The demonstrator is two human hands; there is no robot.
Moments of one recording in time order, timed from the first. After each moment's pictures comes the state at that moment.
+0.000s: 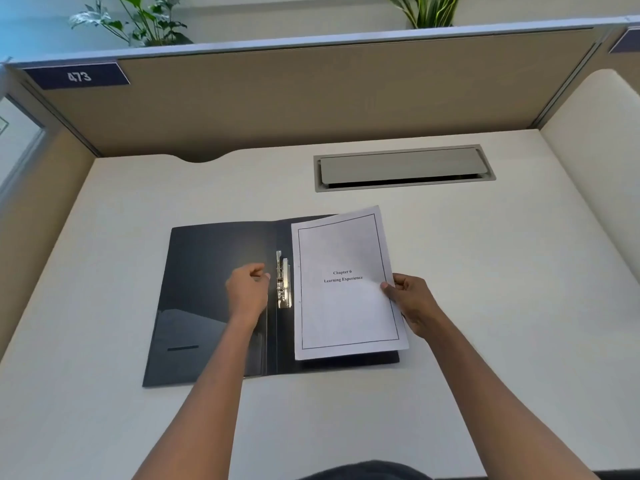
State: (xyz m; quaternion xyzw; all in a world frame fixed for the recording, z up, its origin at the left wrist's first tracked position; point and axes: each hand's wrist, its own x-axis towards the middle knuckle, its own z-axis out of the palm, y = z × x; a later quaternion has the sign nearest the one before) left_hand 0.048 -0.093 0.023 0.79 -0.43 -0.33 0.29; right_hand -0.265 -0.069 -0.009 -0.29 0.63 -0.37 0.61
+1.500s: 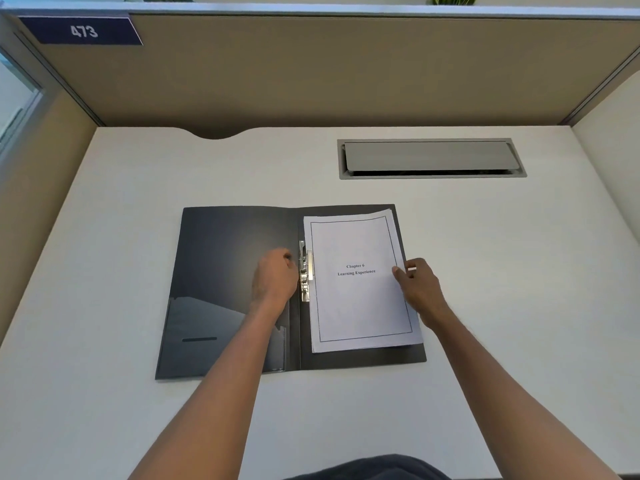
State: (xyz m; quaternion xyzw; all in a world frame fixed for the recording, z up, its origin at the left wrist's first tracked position) left_hand 0.068 -0.123 -0.010 0.76 -0.55 -0.30 0.19; right_hand -0.217 -0.092 -0.013 -0.42 0.78 -0.24 0.40
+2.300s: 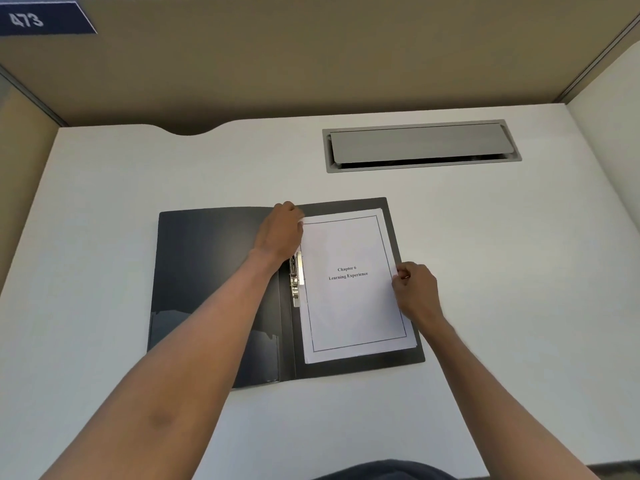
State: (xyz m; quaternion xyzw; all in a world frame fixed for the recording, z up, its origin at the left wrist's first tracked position) left_hand 0.053 -0.229 -0.021 0.60 -0.77 -0.20 0.08; right_hand -0.213 -0.087 -0.014 -0.48 0.80 -0.18 0.31
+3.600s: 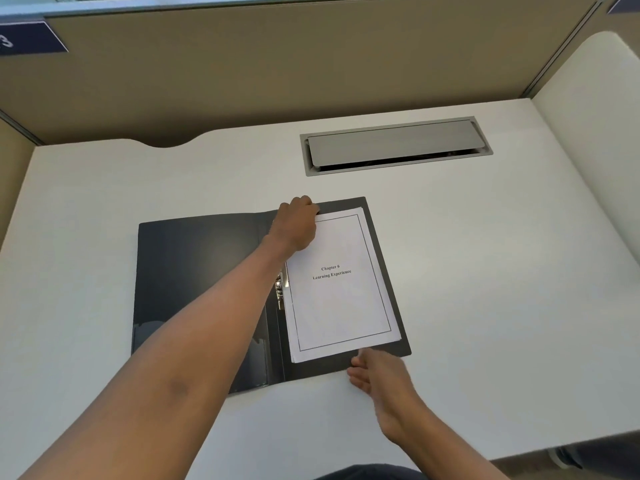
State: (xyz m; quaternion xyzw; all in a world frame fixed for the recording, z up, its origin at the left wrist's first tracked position) left_hand -0.012 -0.243 -0.001 0.53 -0.84 -0.13 -0.02; right_hand -0.140 0.042 0.036 -0.02 0.74 -0.32 0.59
